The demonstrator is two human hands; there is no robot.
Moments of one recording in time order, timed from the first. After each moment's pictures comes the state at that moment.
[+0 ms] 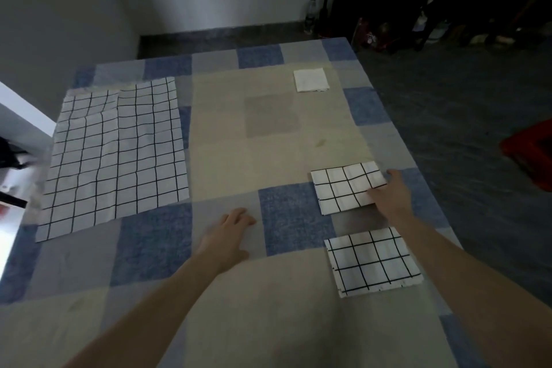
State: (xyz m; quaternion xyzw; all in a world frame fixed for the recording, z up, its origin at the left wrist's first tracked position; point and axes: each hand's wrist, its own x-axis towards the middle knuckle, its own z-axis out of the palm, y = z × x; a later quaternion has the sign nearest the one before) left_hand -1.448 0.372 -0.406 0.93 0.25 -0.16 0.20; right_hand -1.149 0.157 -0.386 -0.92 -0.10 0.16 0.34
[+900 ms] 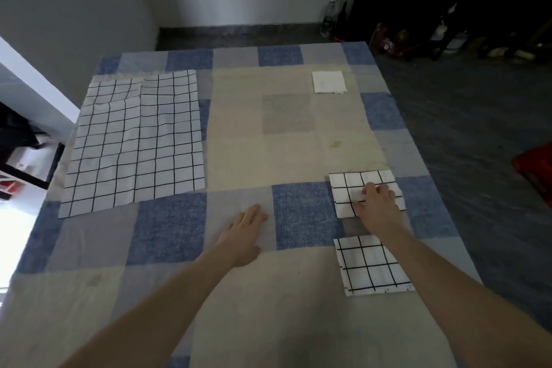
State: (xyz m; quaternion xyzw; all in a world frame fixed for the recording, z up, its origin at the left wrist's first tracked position) left_hand -1.450 0.358 -0.397 0.92 0.25 -0.22 0.22; right_hand -1.188 0.178 -0.396 -0.95 -0.27 0.15 0.05
